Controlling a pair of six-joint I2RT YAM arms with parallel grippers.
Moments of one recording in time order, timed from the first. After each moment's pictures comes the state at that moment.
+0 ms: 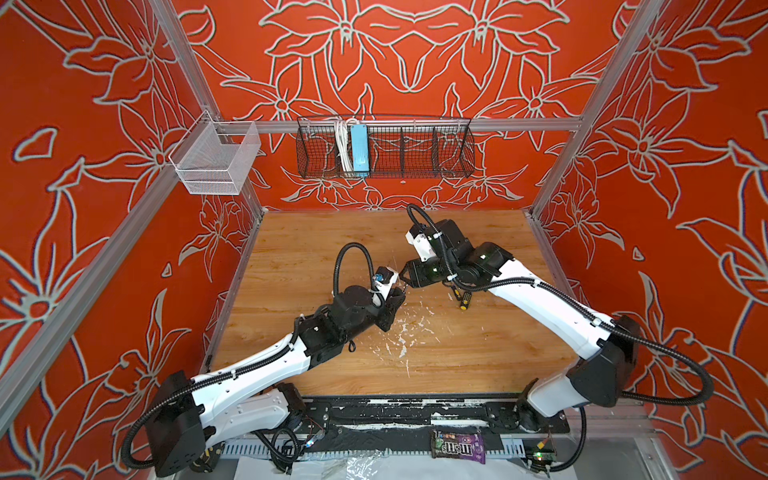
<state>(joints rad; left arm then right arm) -0.82 1.05 0.69 0.00 -0.09 -0.16 0.73 1.54 1.50 -0.80 -0.16 0.39</state>
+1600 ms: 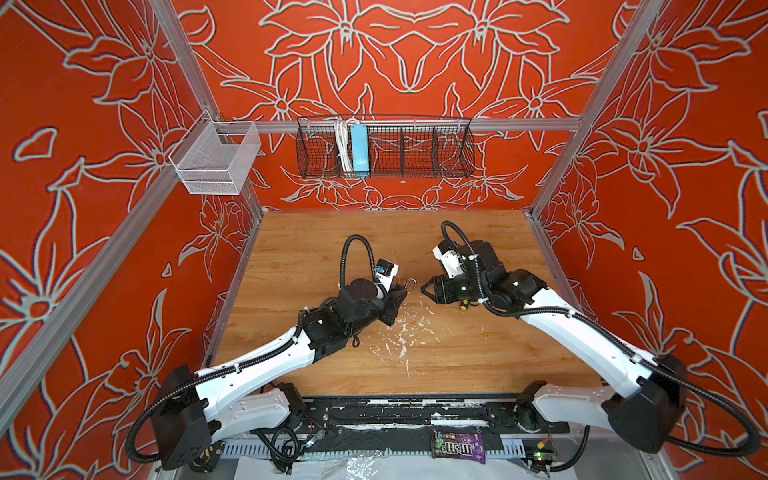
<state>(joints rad) -0.82 1.10 0.79 -0.10 -0.11 -0.29 0.61 1.22 1.10 -0.63 -0.26 0.41</state>
